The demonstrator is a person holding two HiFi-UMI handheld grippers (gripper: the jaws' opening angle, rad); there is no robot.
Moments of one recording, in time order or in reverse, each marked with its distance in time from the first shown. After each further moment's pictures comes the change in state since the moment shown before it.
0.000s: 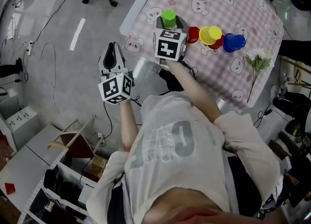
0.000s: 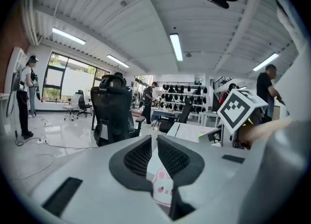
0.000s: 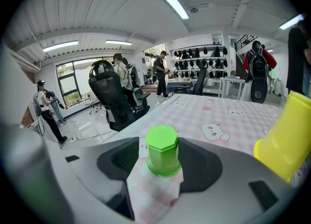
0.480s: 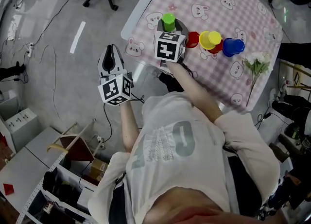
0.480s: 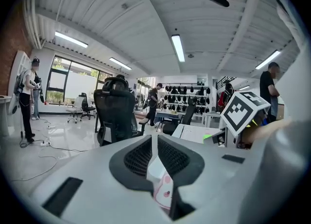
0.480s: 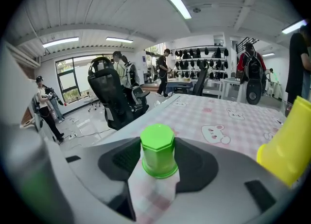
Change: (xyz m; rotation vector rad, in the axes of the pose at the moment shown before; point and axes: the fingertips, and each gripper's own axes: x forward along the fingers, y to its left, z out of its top) left arm 0.007 0.010 0.005 -0.010 -0.026 0.040; right arm 0.009 -0.004 0.004 -0.045 0.008 -0.022
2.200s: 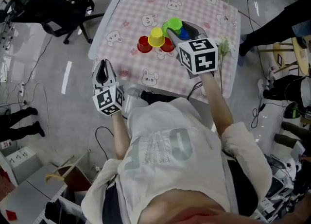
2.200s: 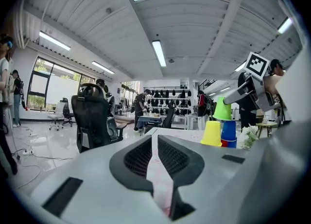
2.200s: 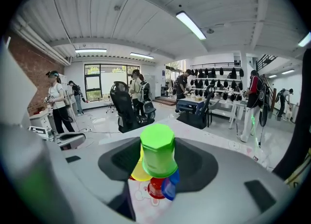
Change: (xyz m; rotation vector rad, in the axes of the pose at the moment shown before) left arm -0.036 -0.133 0.002 0.078 -0.052 -0.182; right arm -0.192 -0.173 0.061 -0.193 -0.160 0.180
